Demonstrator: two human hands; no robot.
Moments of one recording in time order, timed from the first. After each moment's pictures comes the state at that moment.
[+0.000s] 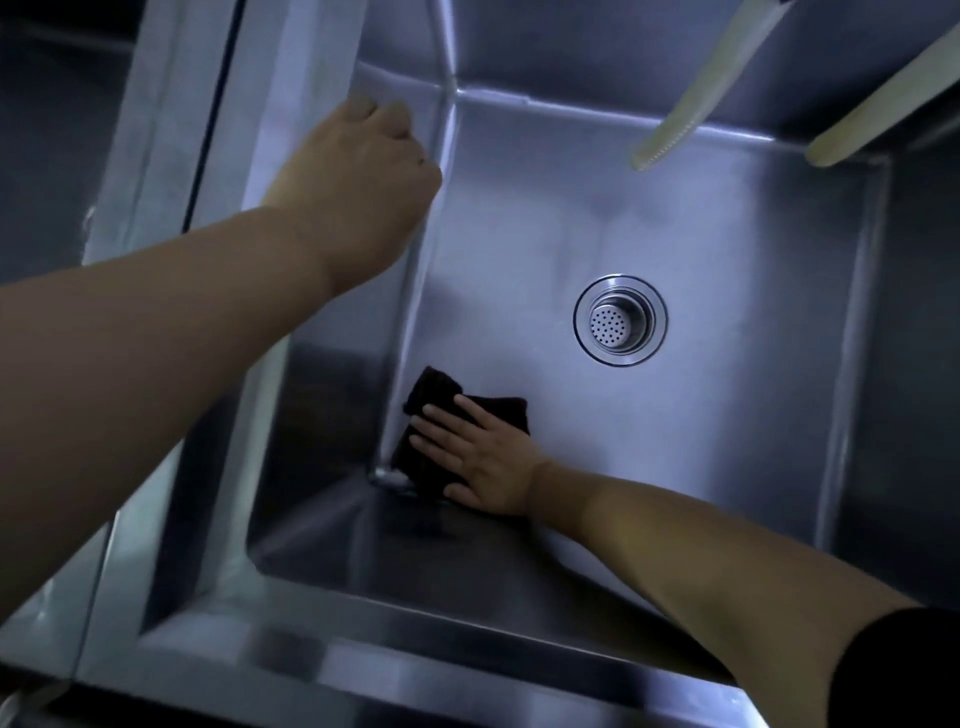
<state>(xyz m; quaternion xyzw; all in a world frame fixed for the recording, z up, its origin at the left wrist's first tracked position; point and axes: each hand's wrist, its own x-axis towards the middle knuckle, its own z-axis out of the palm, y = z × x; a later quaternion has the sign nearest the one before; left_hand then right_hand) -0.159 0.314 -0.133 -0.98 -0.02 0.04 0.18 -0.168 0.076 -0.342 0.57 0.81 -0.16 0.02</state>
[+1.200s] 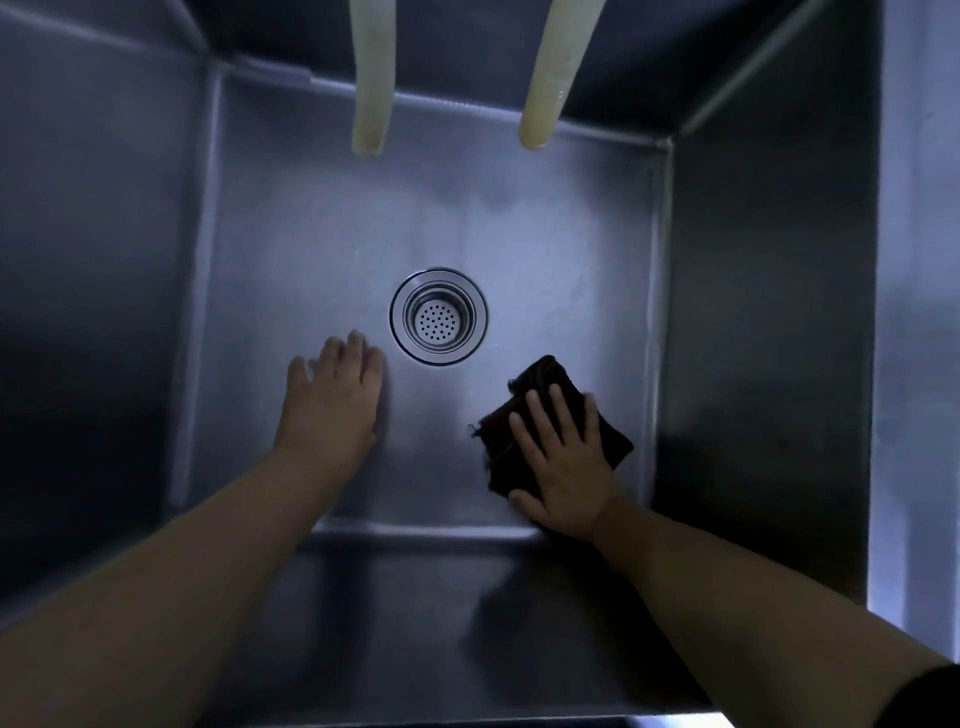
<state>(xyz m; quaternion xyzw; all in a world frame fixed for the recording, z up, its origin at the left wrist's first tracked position) -0.139 0.124 -0.269 -0.92 -0.20 0.33 0.01 -0.018 -0.136 -0.342 0.80 0.59 -0.11 0.05</state>
